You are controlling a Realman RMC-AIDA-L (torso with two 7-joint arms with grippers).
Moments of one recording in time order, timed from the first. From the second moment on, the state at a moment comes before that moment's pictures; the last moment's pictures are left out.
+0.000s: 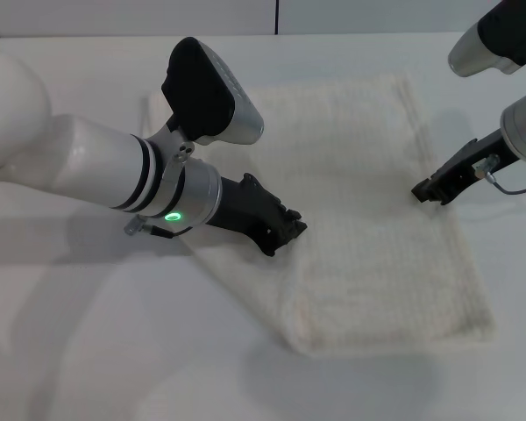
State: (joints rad) left arm -0.70 -2.08 1.74 0.83 1.96 0.92 -1.99; right arm 0.77 2.05 -1.01 -0.82 -2.65 -1.33 2.18
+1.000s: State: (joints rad) left arm -0.44 -2.06 1.54 1.13 1.97 1.17 -1.94; right arm 0.77 2.05 -1.01 -0.82 -2.65 -1.33 2.18
